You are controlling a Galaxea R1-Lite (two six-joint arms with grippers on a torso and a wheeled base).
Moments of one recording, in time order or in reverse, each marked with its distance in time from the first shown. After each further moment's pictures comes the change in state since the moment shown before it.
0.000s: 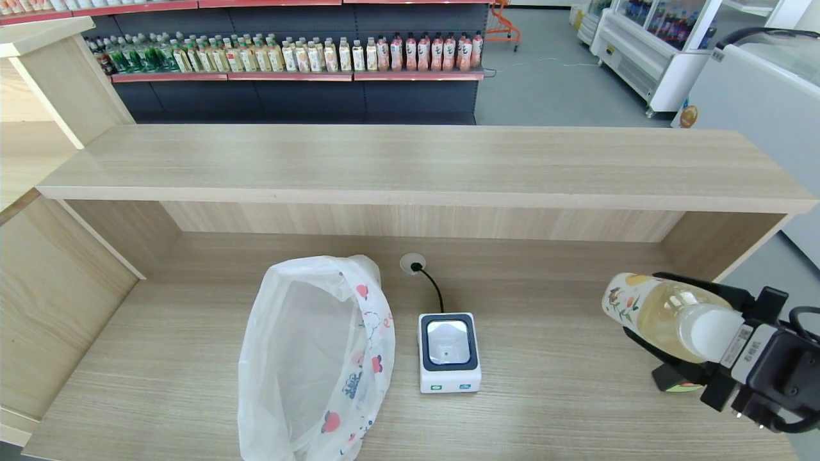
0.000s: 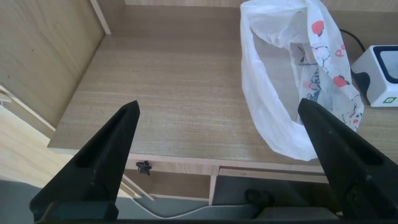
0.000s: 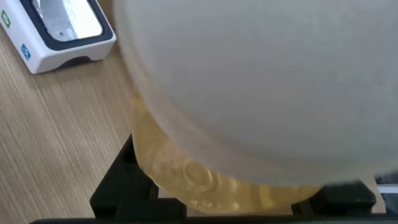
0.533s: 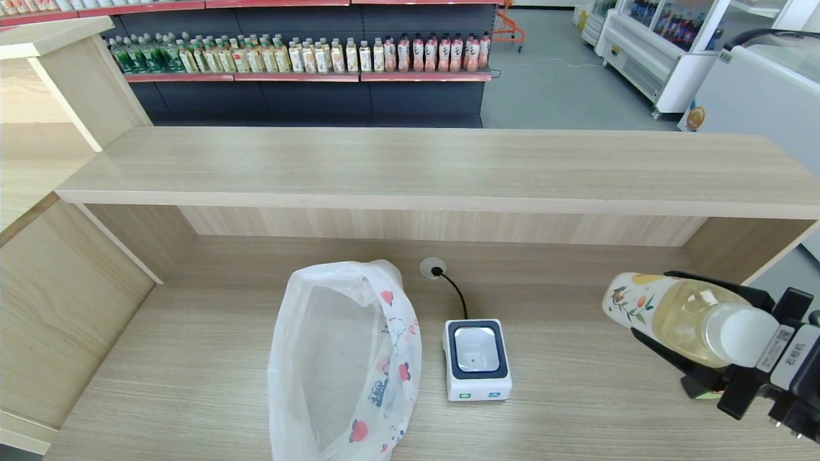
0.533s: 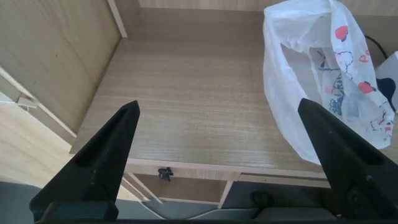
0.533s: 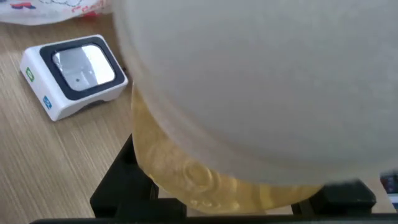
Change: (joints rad) left arm 0.000 0.000 0.000 0.000 0.000 -0.004; right arm 0.002 -0.050 0.005 0.008 0.034 0.079
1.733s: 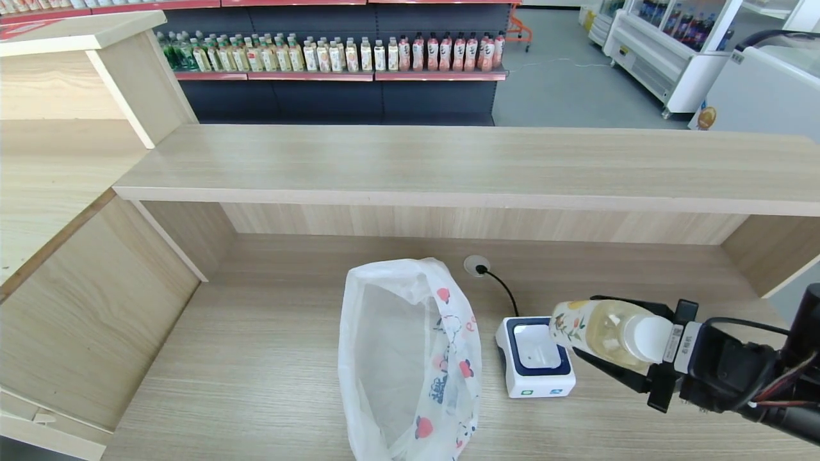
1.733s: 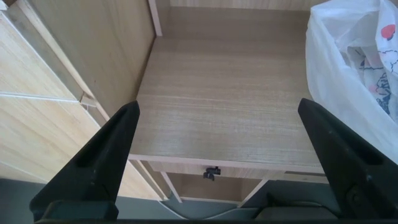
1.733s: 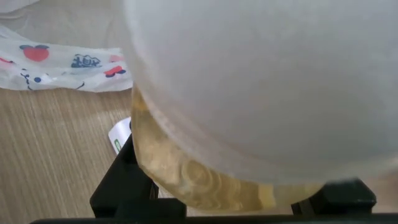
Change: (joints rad) left arm 0.000 0.000 0.000 0.000 0.000 0.001; right arm -0.047 0.372 0.021 -0.264 0.226 0.044
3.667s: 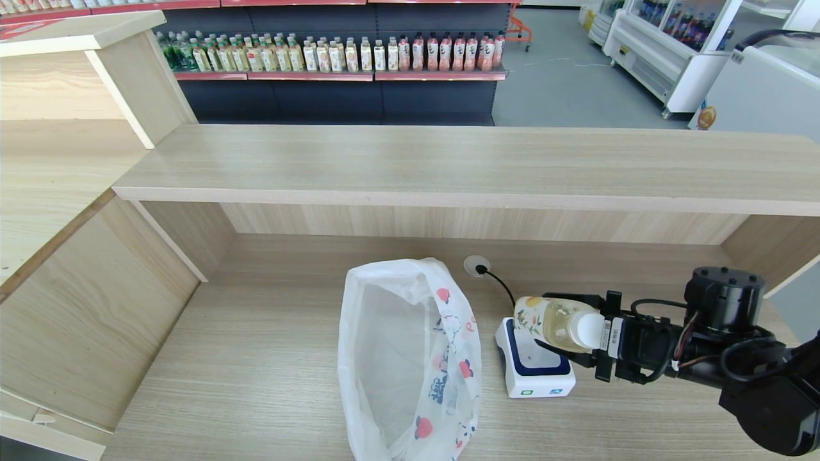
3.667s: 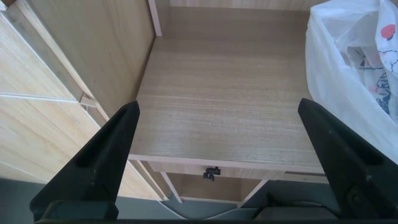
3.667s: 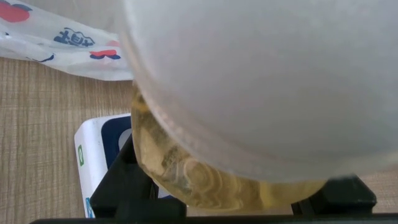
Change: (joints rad) left arm 0.000 0.000 0.000 0.000 0.000 0.000; right arm -0.071 0.374 -0.204 -0.070 0.240 -0.180
